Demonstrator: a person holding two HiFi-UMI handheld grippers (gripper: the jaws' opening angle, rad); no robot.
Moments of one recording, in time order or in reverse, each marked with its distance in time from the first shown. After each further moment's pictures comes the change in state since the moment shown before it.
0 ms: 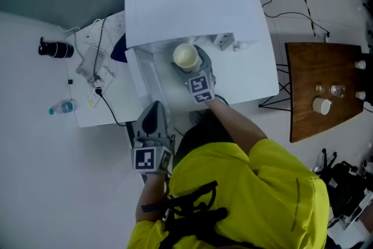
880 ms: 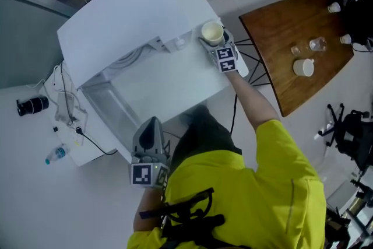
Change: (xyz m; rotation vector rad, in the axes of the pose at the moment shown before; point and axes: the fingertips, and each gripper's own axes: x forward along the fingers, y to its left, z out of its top) left arm 0.037 -0.133 -0.046 0.069 0.122 -0.323; right arm -0.132 -0.330 -0.134 0.124 0.104 -0.396
